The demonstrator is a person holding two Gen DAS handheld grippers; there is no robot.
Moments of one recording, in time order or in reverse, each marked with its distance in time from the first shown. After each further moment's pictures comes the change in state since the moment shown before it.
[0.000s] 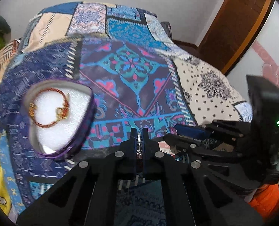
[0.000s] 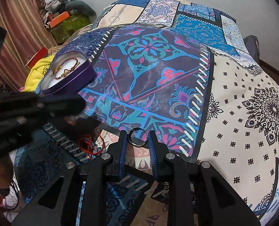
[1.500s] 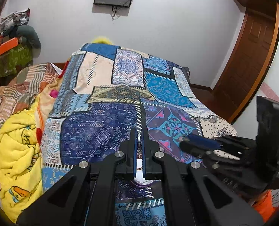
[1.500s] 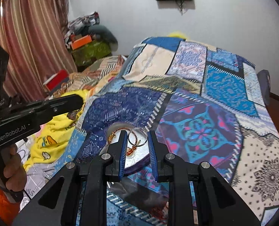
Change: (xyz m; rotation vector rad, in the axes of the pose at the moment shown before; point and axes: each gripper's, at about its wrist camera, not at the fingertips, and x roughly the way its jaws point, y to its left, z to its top) left arm -0.111 0.093 0.035 -0.097 -0.292 0.096; right arm -0.019 0.088 0.090 -0.093 -0.217 0.075
